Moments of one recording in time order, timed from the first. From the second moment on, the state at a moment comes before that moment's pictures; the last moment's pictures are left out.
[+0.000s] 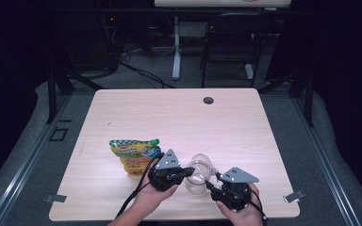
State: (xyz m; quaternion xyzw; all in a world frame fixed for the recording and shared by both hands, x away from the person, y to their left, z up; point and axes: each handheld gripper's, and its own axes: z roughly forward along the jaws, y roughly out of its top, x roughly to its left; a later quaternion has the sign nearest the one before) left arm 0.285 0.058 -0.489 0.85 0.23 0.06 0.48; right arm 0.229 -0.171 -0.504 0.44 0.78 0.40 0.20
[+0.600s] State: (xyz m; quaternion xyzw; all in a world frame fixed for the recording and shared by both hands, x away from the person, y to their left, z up) left arm 0.287 0.062 -0.501 0.85 0.24 0.06 0.46; right arm 0.229 -0.169 -0.503 0.43 0.77 0.41 0.21
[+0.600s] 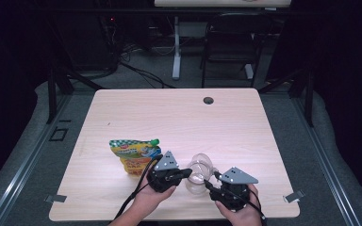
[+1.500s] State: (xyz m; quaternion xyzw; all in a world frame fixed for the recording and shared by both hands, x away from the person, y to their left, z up) left arm 0.286 0.062 -0.507 0.85 0.24 0.06 0.46; right arm 0.226 -0.177 -0.501 0.44 0.76 0.43 0.22
